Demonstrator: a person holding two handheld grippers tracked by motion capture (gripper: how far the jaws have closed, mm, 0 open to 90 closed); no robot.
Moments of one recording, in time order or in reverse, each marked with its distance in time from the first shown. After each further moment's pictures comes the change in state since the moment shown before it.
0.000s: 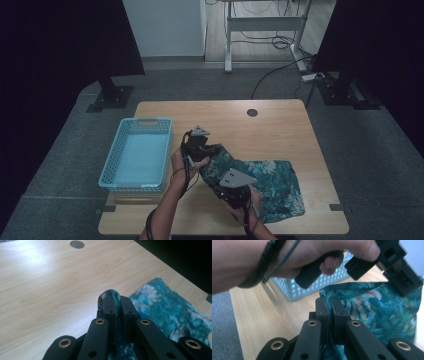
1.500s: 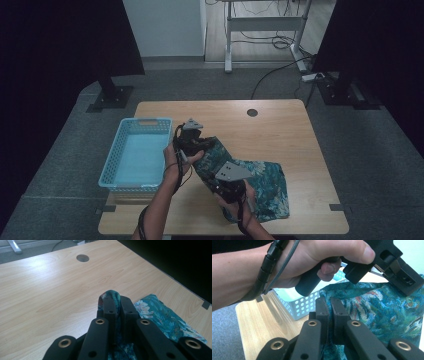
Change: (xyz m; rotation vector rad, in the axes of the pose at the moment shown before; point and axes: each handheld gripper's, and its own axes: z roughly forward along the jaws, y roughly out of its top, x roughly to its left) left arm 0.007 0.015 -0.030 -0.049 0.018 0.011; right arm 0.005 0.025 0.004 -0.069 0.011 0.040
